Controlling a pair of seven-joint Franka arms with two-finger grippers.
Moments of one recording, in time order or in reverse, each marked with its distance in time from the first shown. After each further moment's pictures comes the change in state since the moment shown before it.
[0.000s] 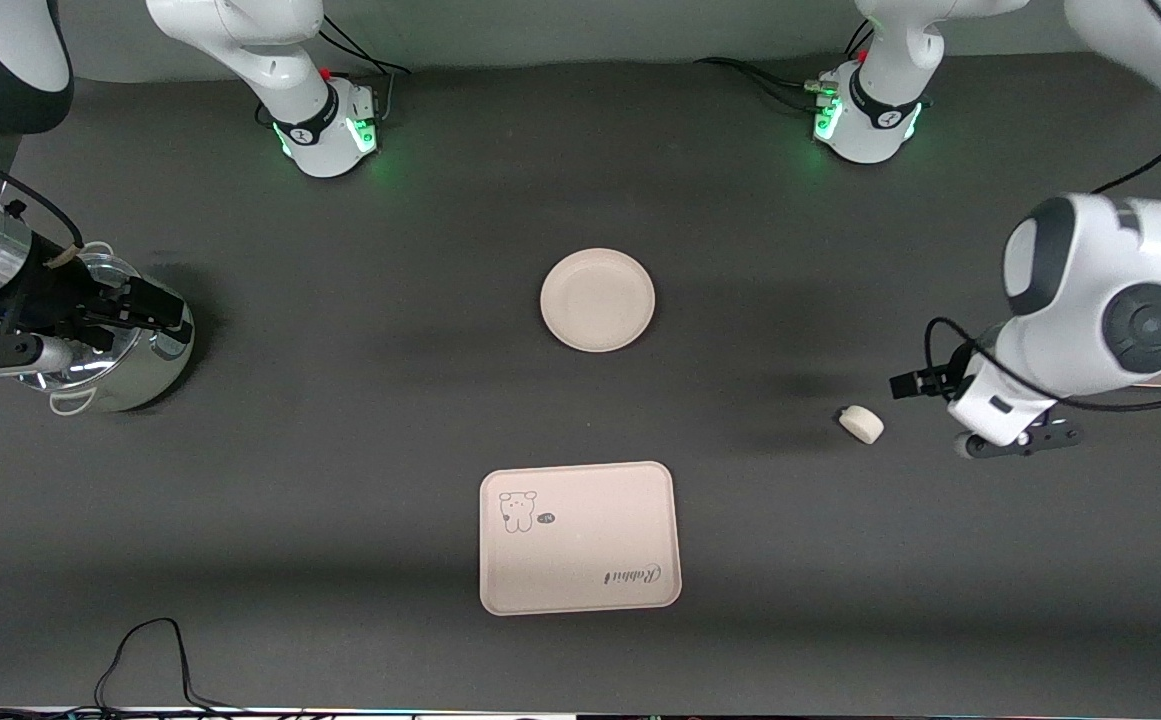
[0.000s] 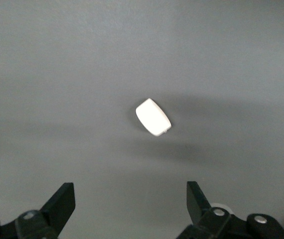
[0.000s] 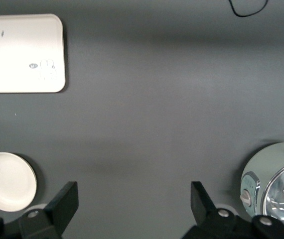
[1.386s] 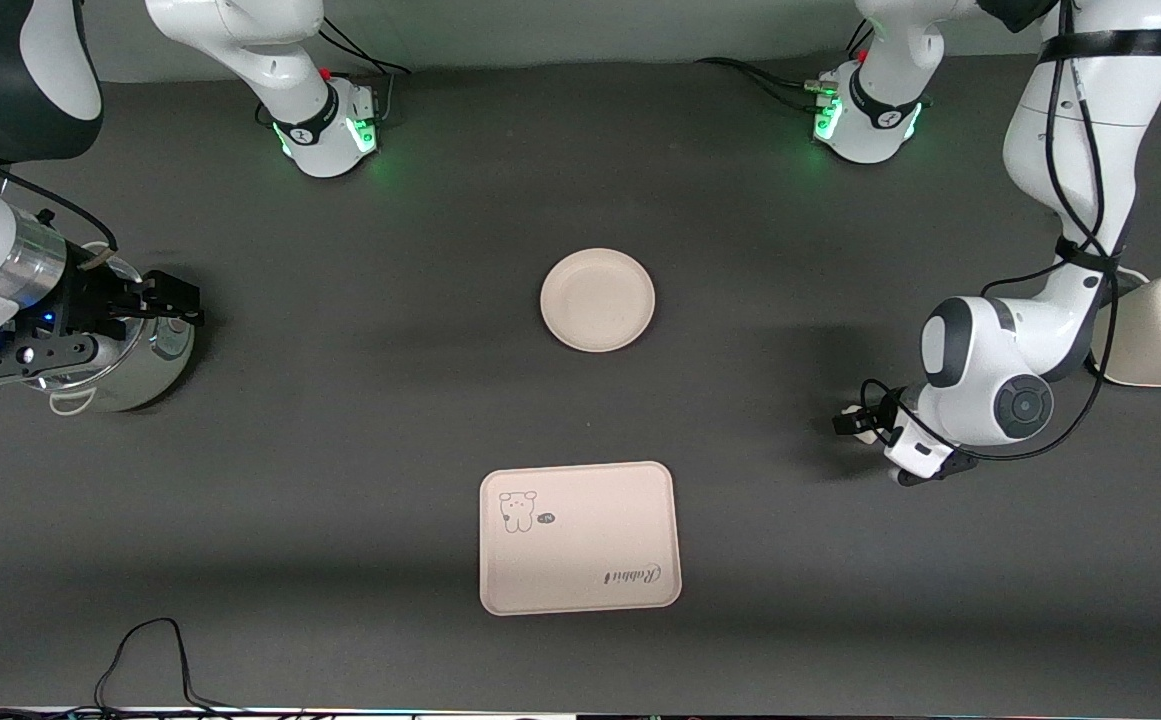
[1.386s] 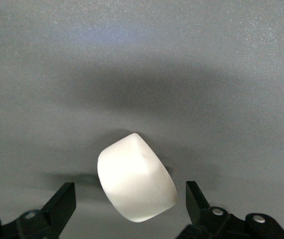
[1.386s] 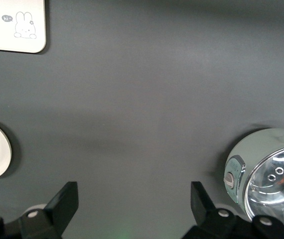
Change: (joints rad) left arm 0.023 0.266 -0.007 -0.076 -0.119 0.305 -0.012; right arm 0.029 -0.003 -0.024 -0.042 -0.049 -0.067 -0.055
